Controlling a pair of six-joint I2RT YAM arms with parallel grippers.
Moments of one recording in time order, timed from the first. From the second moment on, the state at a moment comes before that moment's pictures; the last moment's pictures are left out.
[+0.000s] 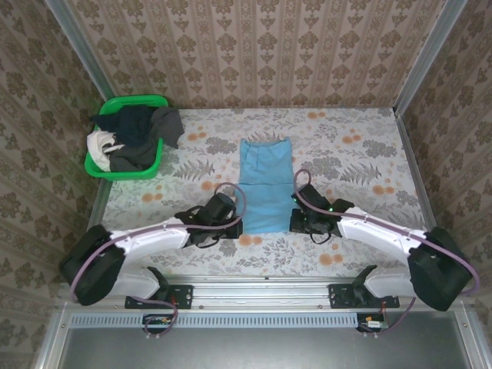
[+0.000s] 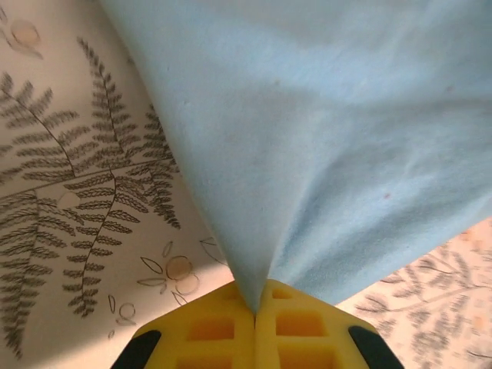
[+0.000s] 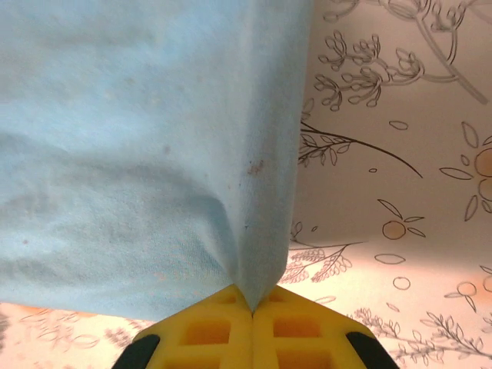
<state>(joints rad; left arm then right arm) -0.89 1.27 0.60 -0.23 0.09 -0.71 0.66 1.25 0.71 -0.56 0.02 0.79</state>
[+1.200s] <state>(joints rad) -0.38 2.15 1.66 -0.40 0.45 -0.45 0.23 2.18 1.90 -0.76 -0.22 0.50</state>
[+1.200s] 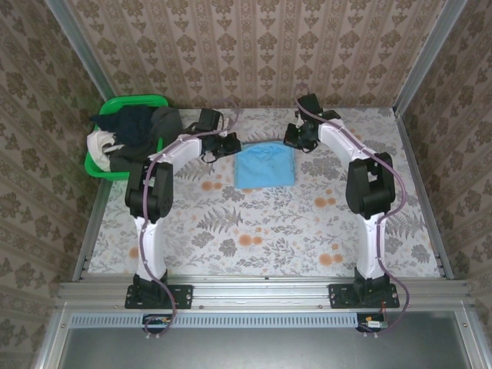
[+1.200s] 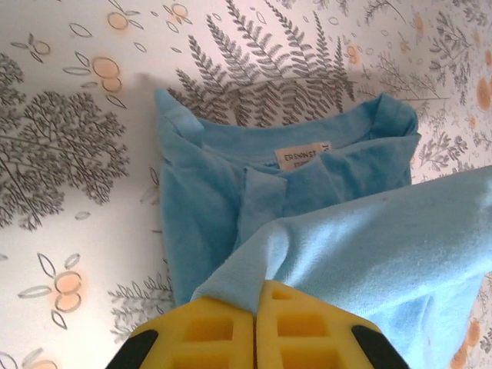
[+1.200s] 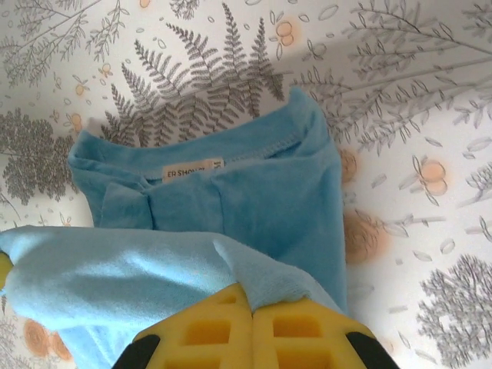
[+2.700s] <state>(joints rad) -0.38 2.28 1.84 -0.49 0.47 -0.31 0.20 2.17 1.83 -0.67 -0.18 0.46</state>
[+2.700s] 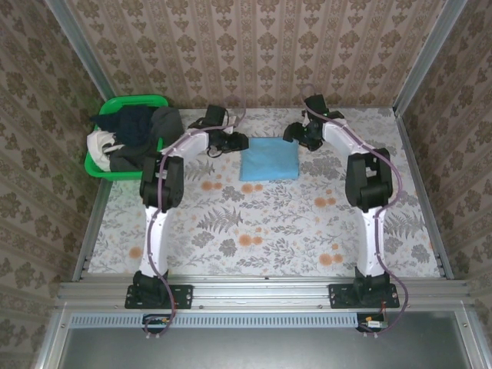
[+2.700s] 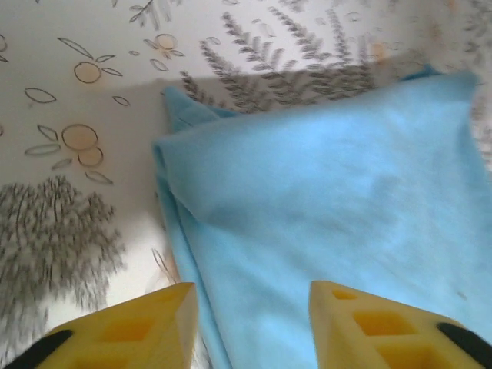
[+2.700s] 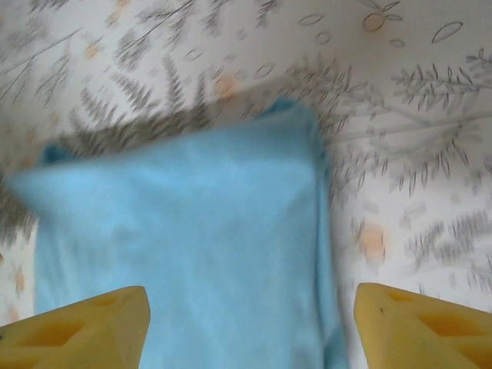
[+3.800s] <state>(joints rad) -0.15 0.83 0.64 -0.56 0.04 -0.31 0.51 2.12 1.66 -0.65 0.20 0.42</state>
